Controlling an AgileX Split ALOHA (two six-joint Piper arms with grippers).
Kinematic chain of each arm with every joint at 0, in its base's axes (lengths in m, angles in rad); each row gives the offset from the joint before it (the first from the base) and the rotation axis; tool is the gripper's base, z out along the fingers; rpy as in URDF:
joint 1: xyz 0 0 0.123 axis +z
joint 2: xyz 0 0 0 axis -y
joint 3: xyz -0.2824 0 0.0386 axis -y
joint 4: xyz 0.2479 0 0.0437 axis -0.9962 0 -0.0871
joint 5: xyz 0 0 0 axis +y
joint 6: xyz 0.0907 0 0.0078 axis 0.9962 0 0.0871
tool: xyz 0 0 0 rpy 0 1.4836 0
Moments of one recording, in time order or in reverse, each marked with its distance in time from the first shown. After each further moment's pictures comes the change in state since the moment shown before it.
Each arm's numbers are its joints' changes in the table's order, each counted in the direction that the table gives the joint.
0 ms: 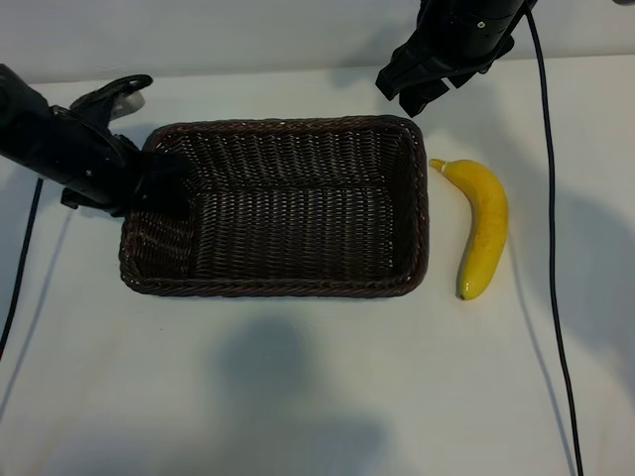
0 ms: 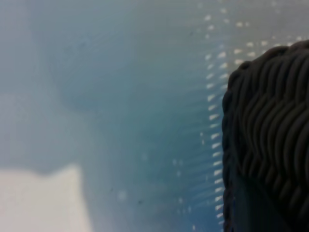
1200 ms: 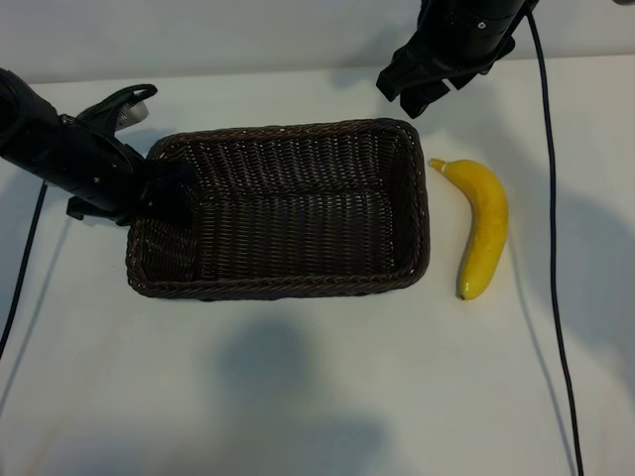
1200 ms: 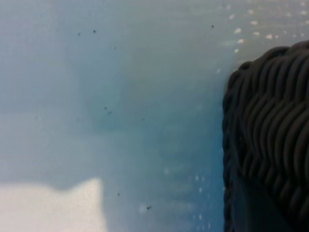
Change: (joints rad) left arm -0.002 -0.042 0.001 0.006 -0.004 -0.031; right arm 0.000 0.000 0.000 0.000 0.008 0.002
